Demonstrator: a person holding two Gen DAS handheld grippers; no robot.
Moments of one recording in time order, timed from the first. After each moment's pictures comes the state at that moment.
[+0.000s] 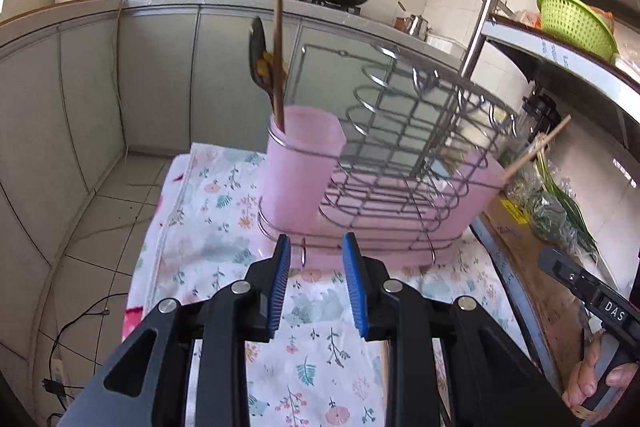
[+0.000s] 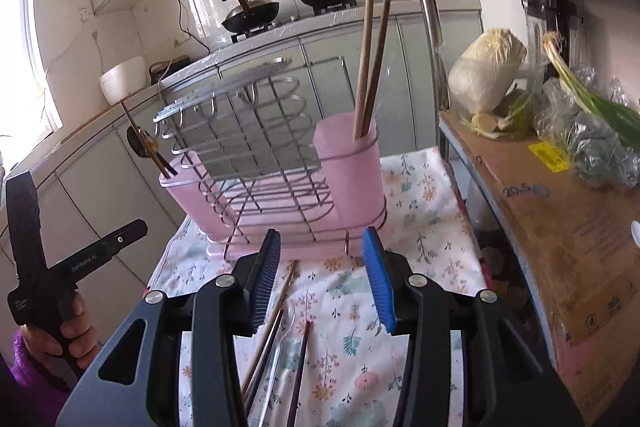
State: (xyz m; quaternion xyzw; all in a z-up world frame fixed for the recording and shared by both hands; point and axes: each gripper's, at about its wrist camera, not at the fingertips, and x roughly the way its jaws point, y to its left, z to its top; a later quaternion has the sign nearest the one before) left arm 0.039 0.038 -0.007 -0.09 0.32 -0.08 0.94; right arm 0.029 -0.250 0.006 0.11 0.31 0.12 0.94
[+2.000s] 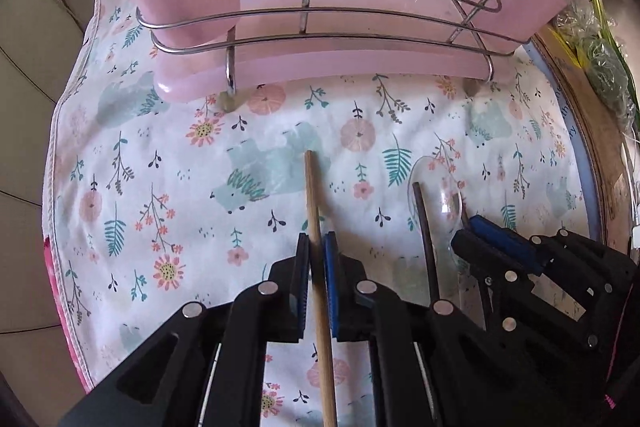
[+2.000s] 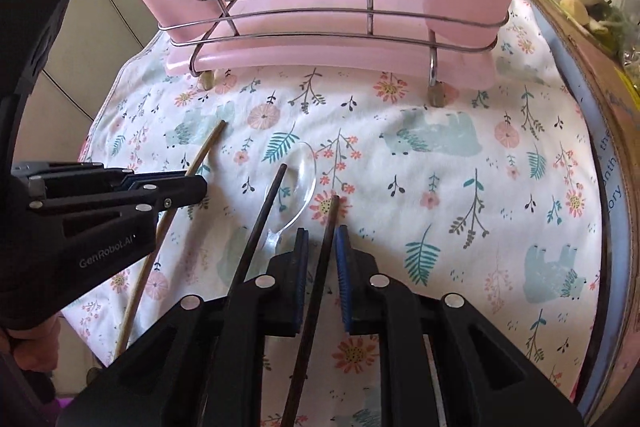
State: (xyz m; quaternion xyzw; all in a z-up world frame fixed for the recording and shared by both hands) left arm 0.099 -0.021 -0.127 0.02 0.60 -0.09 0.80; right arm 0.086 -0.155 -0.122 -0.01 0.53 0.14 0.83
